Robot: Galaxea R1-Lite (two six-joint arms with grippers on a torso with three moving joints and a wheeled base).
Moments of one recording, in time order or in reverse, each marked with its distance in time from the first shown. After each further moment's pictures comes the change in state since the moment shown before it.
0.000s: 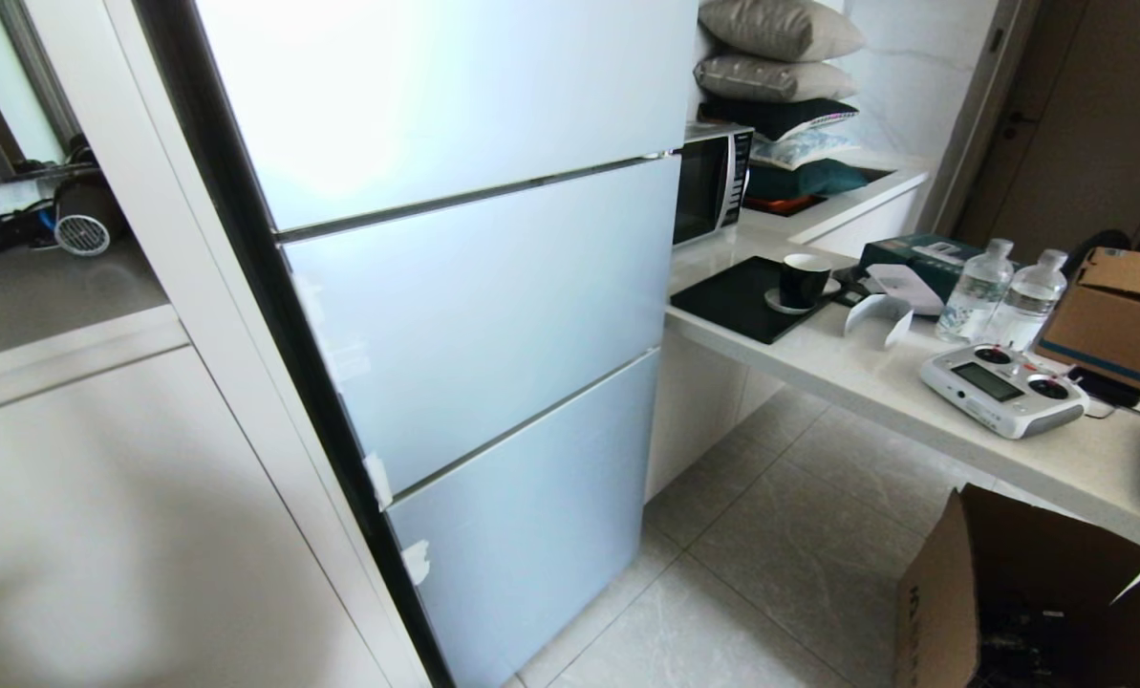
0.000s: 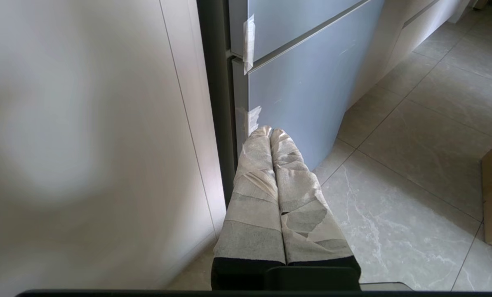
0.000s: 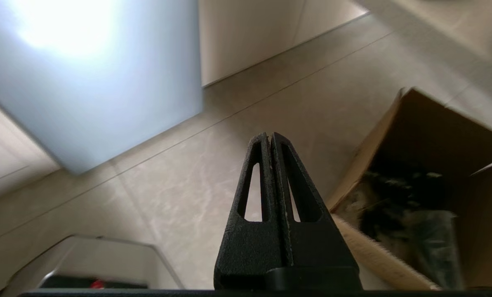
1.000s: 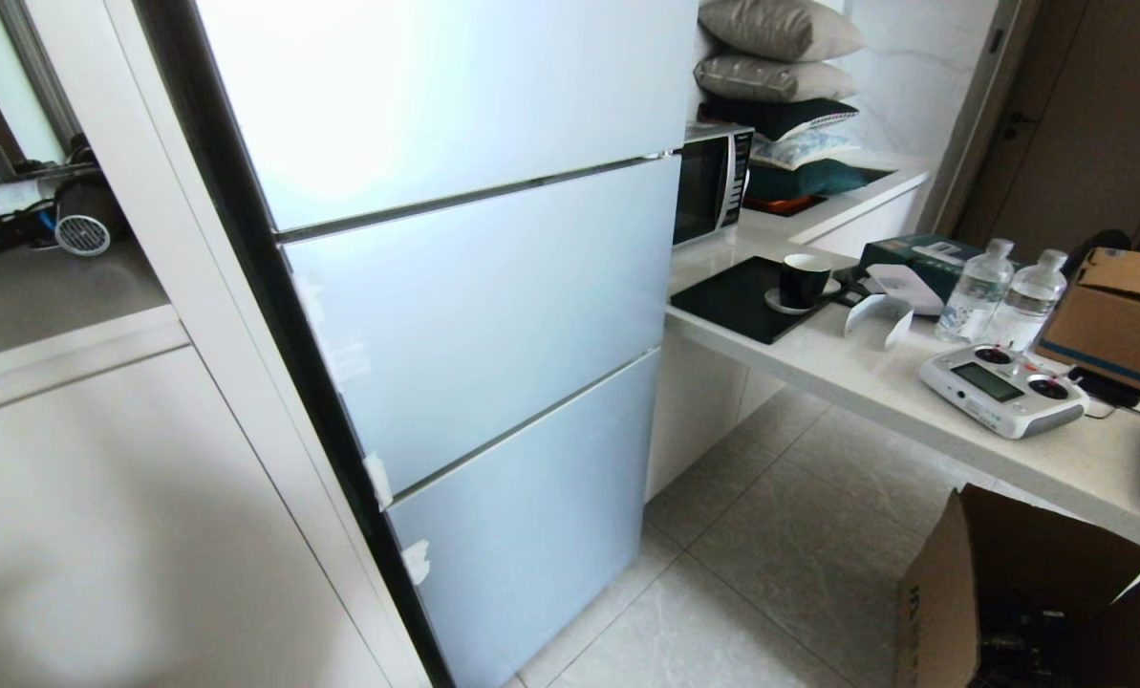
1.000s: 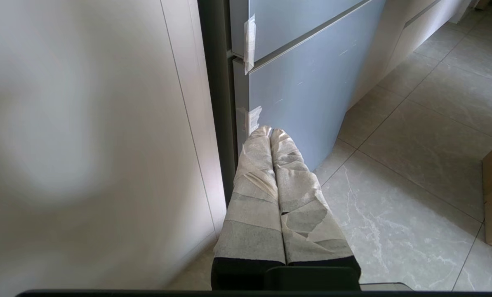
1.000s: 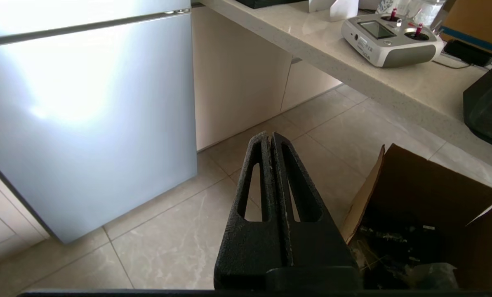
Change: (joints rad) left arm 0.000 0.000 0.000 0.000 0.000 0.000; right arm -0.010 -0.247 0.000 0.002 -0.008 0.015
